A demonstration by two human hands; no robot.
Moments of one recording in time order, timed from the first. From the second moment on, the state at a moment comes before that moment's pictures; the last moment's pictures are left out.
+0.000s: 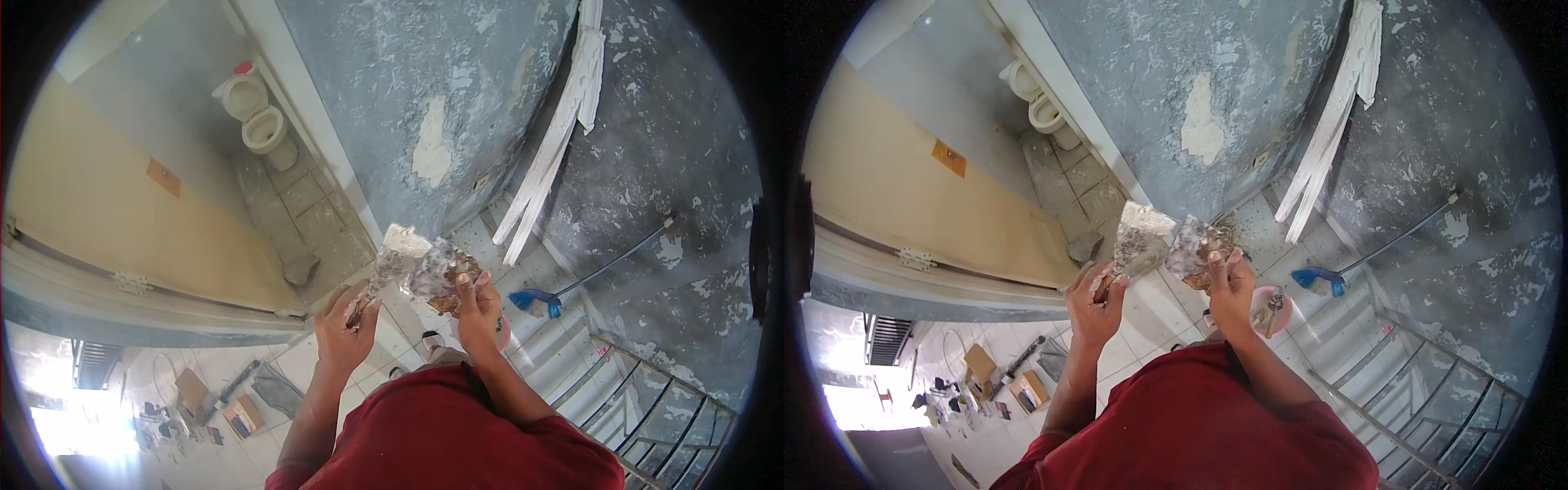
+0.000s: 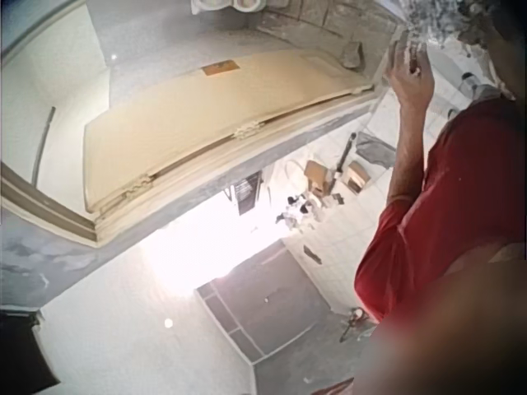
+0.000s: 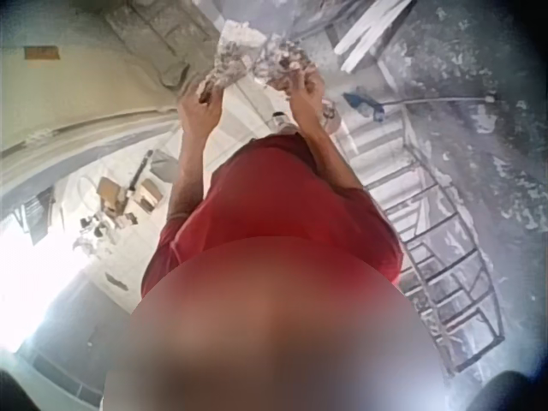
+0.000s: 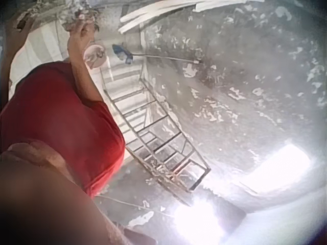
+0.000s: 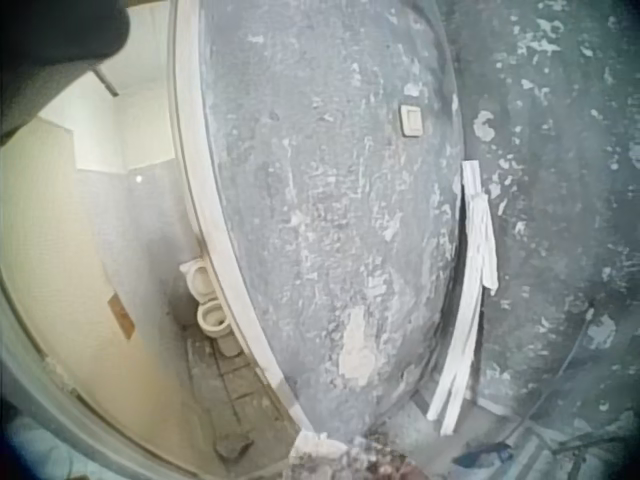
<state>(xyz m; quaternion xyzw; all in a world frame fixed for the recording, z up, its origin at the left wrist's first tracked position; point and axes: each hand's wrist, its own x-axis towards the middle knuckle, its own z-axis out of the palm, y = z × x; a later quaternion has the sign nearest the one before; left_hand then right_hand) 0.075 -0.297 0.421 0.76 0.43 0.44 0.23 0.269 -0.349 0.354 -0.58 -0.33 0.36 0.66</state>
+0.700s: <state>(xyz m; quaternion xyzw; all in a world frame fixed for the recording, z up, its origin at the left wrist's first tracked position) 0.064 -0.258 0.388 0.89 0.32 0.31 -0.11 0.268 -0.330 0.386 -0.36 -0.05 0.52 0.77</state>
